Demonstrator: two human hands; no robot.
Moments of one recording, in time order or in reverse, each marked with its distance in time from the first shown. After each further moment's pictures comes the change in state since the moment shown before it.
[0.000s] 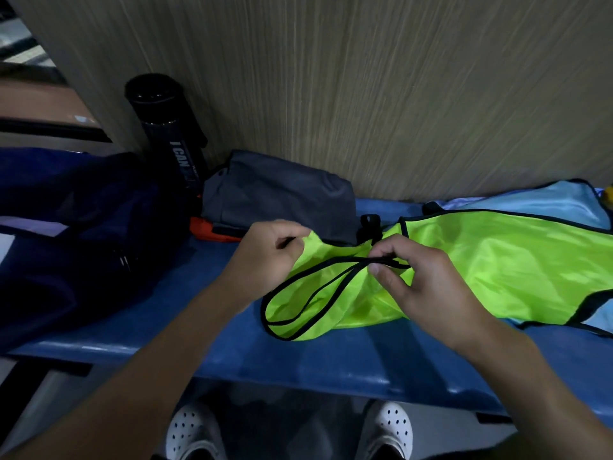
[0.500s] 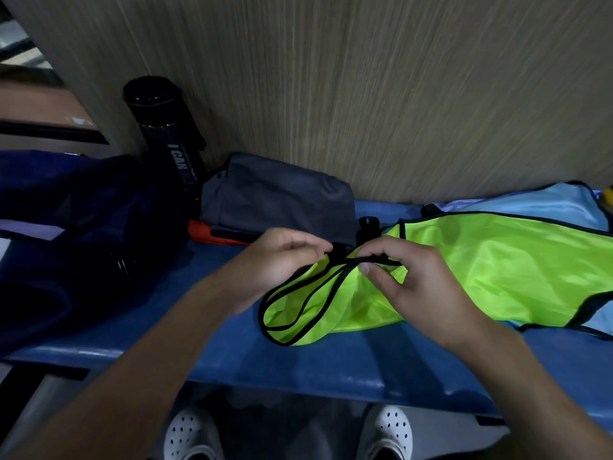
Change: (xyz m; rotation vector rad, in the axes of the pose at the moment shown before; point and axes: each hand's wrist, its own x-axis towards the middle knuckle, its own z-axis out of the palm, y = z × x) left_hand -0.001 0.010 -0.001 -0.291 -0.318 -0.164; right_hand 0.009 -0.007 0.004 0.018 0.022 -0.059
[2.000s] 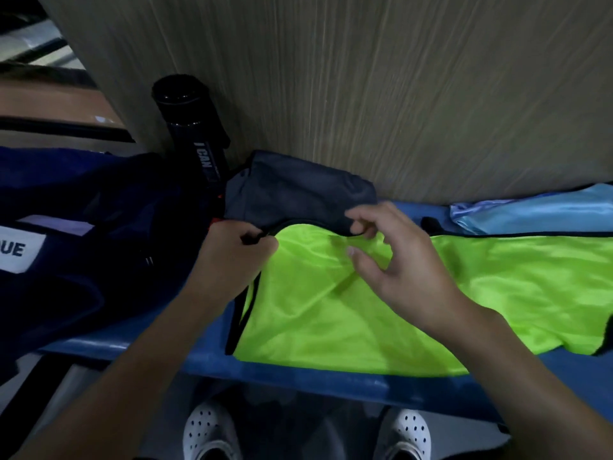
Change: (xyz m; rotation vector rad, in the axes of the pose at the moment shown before) left_hand -0.026 -0.010 -0.050 0.438 0.634 0.167; right_hand 0.033 -0.016 0.036 -0.039 0.078 -0.118
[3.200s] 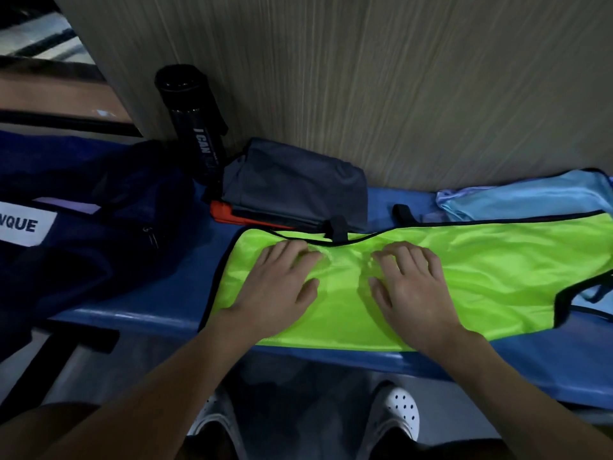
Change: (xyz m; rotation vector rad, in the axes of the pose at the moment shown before) left_hand -0.049 -0.040 0.060 0.730 -0.309 0.565; right_hand -0.082 0.042 0.003 -0.795 -0.215 0.154
